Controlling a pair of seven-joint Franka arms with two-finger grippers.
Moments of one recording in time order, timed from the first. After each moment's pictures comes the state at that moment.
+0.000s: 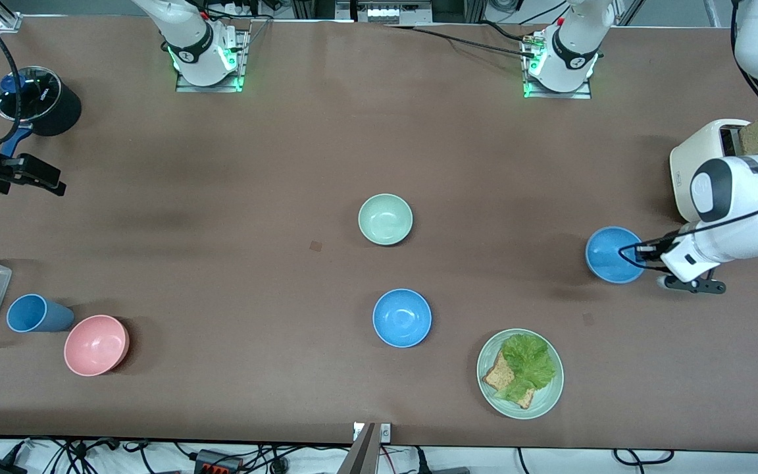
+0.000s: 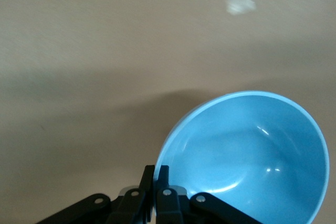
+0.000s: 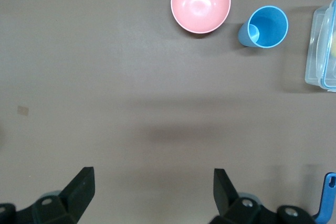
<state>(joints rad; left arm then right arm) 0.41 0.44 -0.29 -1.88 0.12 2.14 0.18 -0.05 0.08 -0.01 -1.61 -0.01 1.68 -0.04</state>
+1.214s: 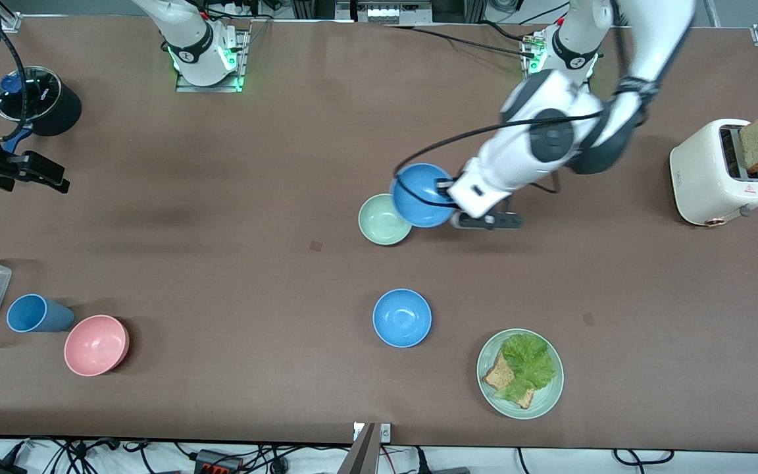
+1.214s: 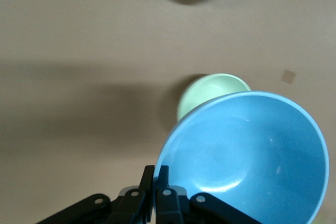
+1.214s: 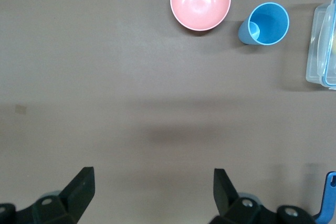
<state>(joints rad) 0.04 0.41 -0.68 -1.79 -0.08 2.10 -0.62 -0.05 0.06 -0.01 -1.64 -0.01 1.70 -0.04</state>
